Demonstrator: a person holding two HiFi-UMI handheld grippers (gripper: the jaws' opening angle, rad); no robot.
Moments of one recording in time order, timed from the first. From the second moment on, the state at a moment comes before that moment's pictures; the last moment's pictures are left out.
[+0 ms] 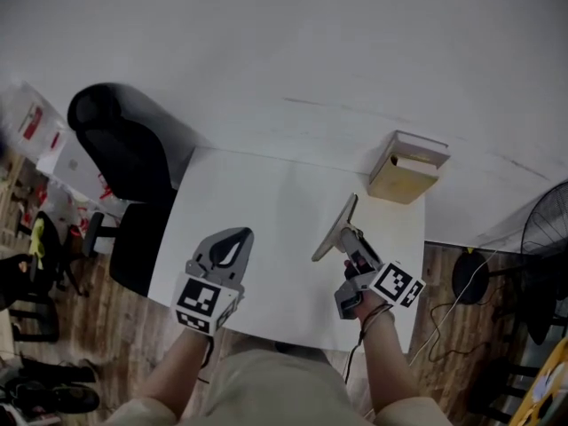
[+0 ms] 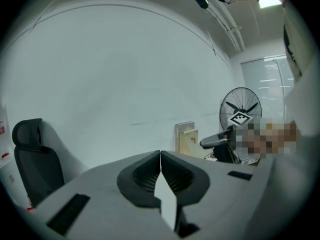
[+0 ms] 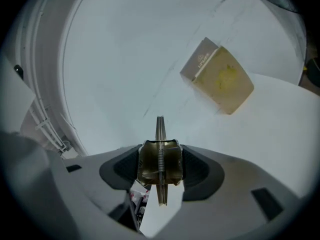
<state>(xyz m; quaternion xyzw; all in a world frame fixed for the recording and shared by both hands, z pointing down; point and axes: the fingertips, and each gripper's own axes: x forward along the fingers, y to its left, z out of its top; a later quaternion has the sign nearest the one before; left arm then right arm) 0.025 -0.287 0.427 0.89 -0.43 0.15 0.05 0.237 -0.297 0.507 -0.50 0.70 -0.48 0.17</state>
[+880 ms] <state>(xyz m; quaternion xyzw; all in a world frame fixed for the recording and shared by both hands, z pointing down) 0.014 -0.407 0.532 0.89 -0.41 0.18 0.13 0.184 -0.432 0.642 -0.49 0.60 -0.60 0.18</state>
